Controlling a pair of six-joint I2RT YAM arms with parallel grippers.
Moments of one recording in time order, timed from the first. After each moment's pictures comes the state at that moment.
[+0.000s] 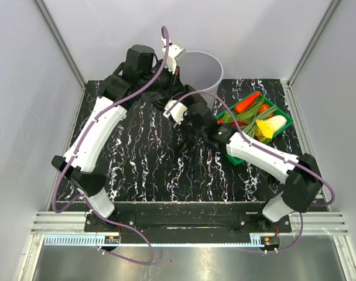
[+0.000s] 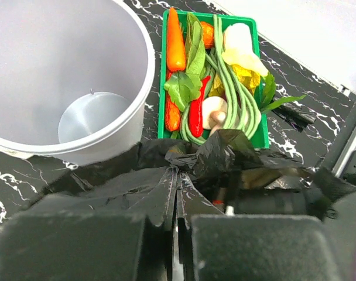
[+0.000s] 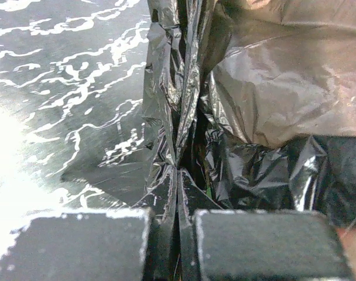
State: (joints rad) left arm -0.56 1.69 2.10 -0.85 0.39 0.03; right arm 0.84 1.57 1.28 -0.15 0.21 -0.47
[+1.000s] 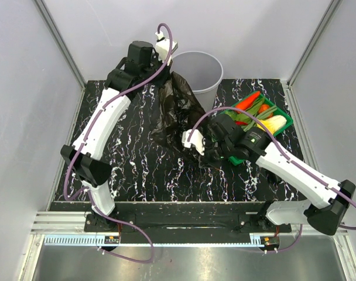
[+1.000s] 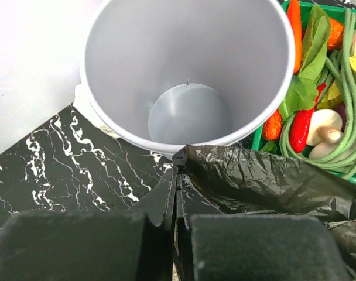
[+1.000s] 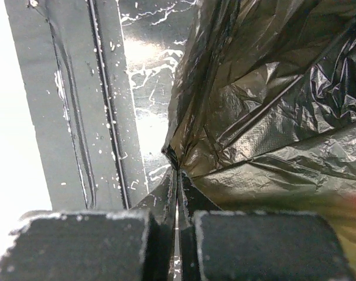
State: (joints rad) left arm -0.47 1.81 2.16 -0.79 0.15 0.13; right arm 0.85 1.28 1.32 -0.94 -0.41 -0.44
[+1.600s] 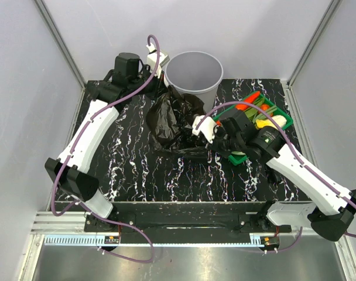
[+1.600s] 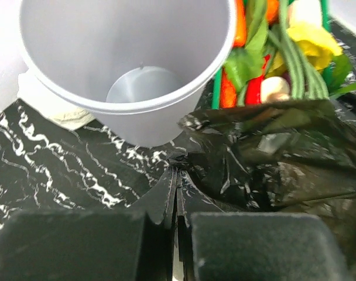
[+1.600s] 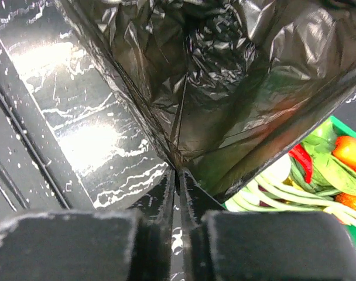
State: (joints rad) left arm -0.40 1.63 1.84 -0.69 0.37 0.14; right arm 0.81 1.20 1.34 -0.95 -0.07 -0.43
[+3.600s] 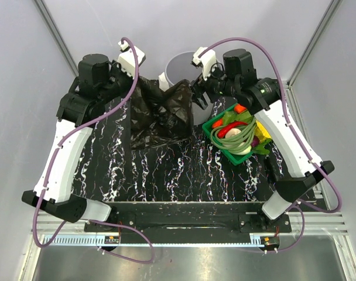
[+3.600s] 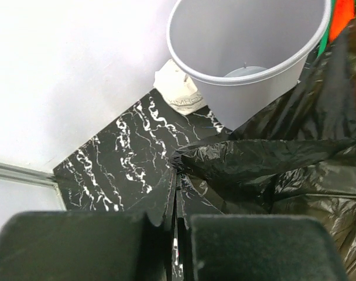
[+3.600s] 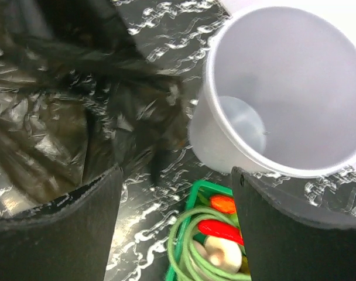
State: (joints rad) left arm -0.37 1.38 1.88 -0.82 0.11 0.35; right arm 0.57 1.63 2.05 -0.85 -0.21 -0.30
